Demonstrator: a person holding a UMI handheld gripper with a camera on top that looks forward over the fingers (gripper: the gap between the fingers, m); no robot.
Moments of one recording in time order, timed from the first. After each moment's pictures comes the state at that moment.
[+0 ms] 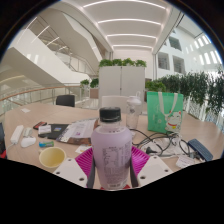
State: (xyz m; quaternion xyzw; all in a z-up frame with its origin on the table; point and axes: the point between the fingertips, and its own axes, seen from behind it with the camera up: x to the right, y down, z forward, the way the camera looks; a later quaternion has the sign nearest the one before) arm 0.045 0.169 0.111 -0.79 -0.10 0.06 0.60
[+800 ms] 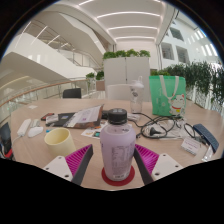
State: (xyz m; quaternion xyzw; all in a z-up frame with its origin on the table) arm 0.057 0.125 0.059 -0.81 -0.11 0.11 0.56
